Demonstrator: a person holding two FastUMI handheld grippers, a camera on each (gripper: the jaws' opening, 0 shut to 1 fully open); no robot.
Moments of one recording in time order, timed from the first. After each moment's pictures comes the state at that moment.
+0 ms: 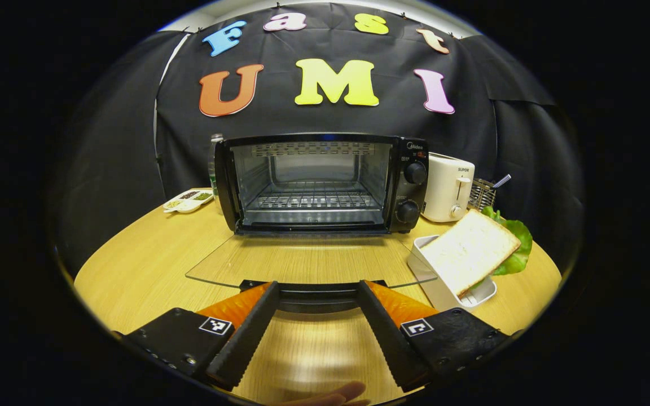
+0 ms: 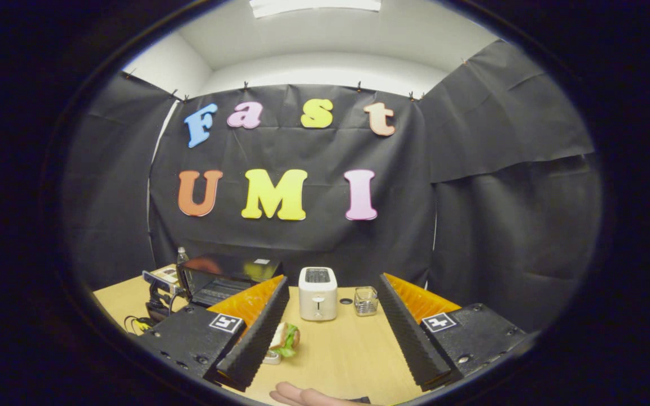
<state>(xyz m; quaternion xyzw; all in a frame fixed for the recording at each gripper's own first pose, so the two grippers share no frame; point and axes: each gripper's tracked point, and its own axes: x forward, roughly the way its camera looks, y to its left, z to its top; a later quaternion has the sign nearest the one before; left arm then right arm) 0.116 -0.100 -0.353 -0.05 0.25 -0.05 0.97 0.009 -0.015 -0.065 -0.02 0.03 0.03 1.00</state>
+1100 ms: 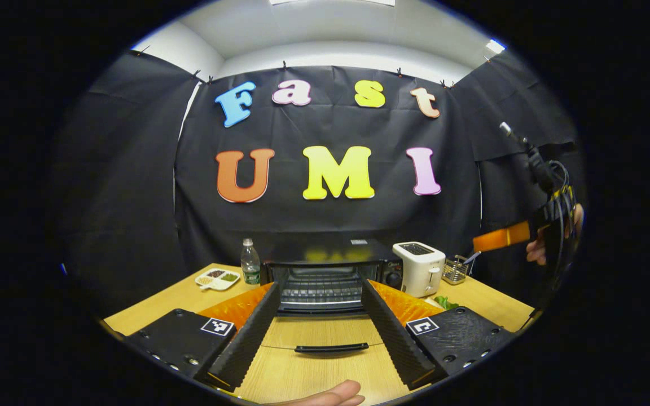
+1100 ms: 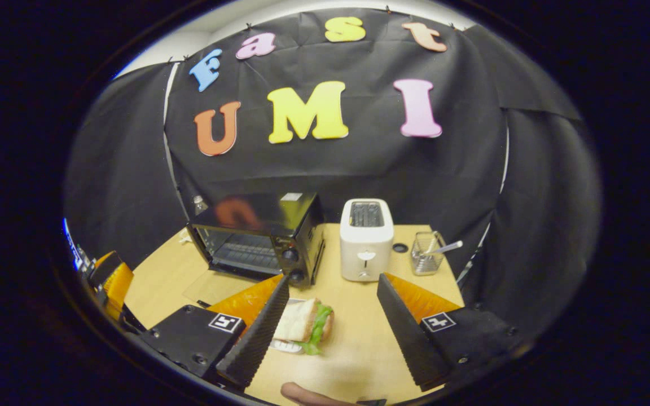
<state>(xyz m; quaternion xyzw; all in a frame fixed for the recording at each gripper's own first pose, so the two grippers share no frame) 0.065 -0.040 -0.116 -0.04 0.03 -0.03 1.00 0.147 0.054 -0.183 0.01 0.30 0.17 0.94</state>
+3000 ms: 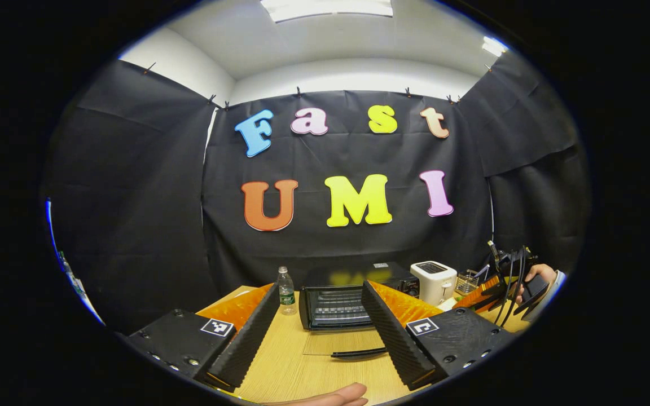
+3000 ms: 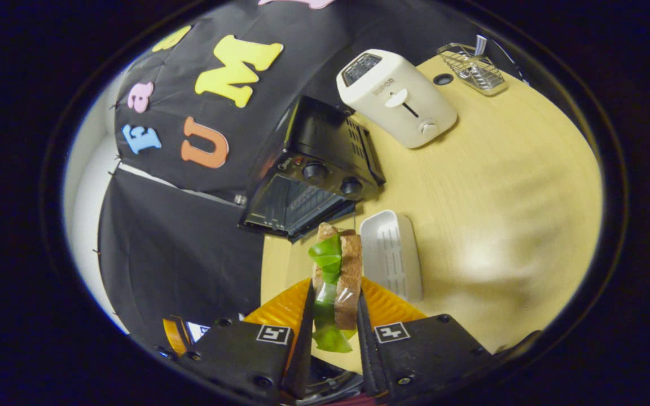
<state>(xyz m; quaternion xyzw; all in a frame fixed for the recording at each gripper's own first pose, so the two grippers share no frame) 0.018 0.017 -0.077 -0.02 0.00 0.00 1.00 0.120 0.137 -0.275 0.39 0.50 0.27 0.73</state>
